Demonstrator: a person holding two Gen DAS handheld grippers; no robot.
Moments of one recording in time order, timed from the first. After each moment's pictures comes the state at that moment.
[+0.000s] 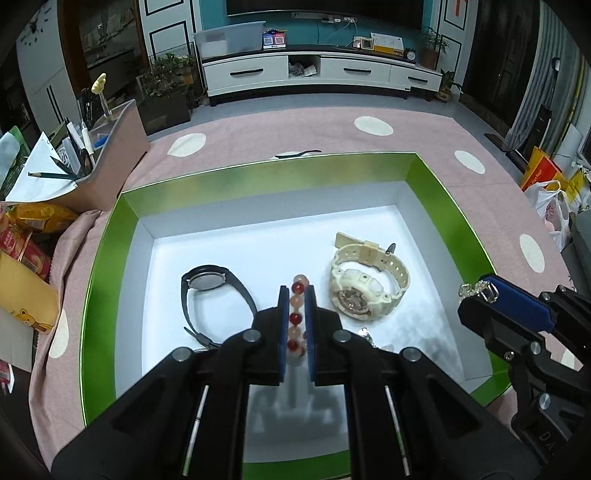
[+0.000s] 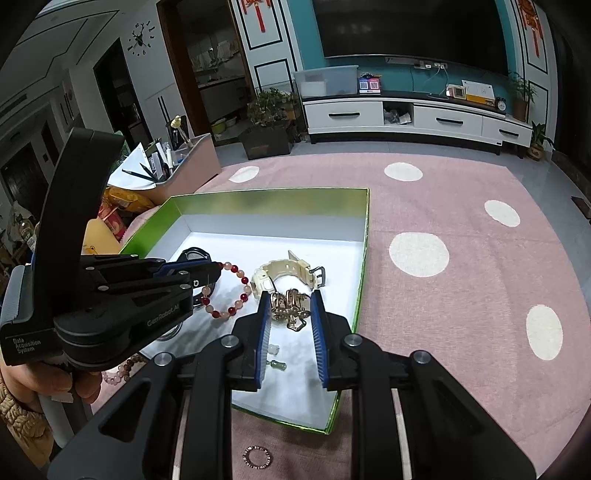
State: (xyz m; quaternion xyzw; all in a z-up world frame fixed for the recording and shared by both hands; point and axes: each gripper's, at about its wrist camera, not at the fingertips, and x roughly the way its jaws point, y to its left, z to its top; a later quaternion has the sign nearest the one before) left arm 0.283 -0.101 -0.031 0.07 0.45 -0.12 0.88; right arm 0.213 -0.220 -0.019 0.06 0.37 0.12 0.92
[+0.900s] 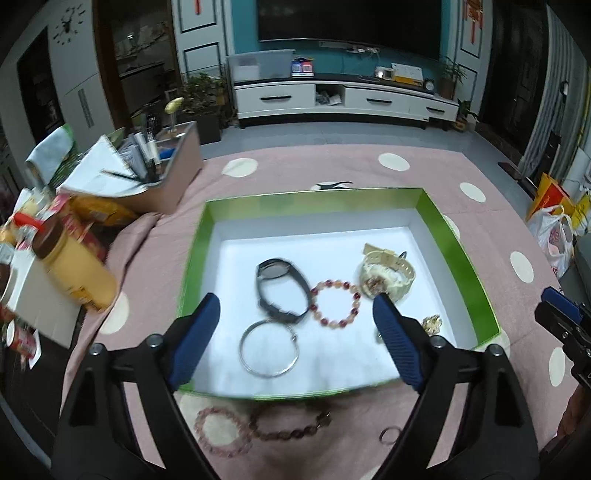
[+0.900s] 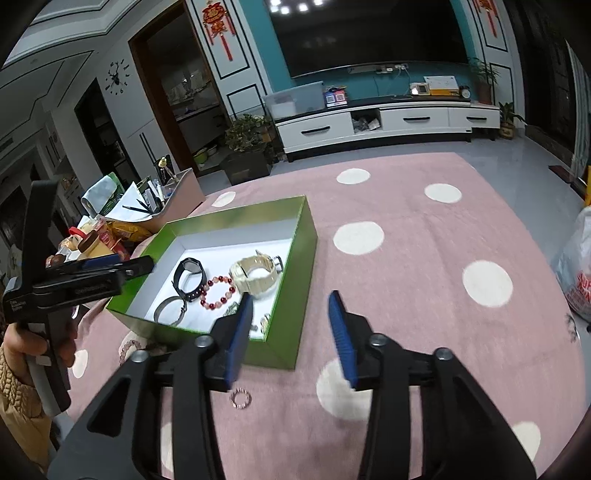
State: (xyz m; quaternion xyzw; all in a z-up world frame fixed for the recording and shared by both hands) left arm 0.221 -0.047 0.024 0.05 0.40 -0.08 0.91; right arm 0.130 -0.284 0.005 0.13 0.33 0.08 0.93
